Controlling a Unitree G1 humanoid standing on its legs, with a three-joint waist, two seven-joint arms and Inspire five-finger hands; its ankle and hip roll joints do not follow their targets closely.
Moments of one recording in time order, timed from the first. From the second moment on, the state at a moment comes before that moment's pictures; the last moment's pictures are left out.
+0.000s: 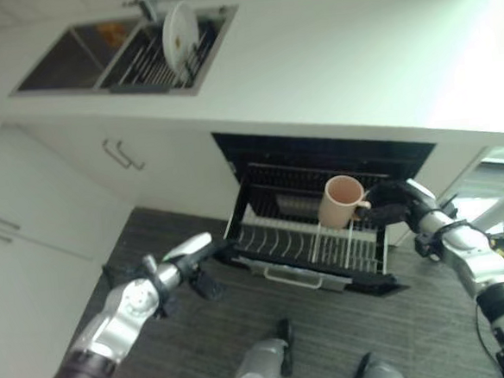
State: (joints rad) left arm -0.24 0.81 -0.32 0.15 0.24 -0.08 -0.36; right arm -0.48 -0.69 0.20 0.62 0.39 0.03 0.20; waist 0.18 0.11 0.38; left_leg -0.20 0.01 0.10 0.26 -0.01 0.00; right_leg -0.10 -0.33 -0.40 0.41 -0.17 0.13
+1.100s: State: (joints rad) left arm -0.34 0.85 -0.36 0.16 0.25 -0.14 -0.30; right arm -0.54 -0.64 0.23 0.78 0.26 0.01 0.32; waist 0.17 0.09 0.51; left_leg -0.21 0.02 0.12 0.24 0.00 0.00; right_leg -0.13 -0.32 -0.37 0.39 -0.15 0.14
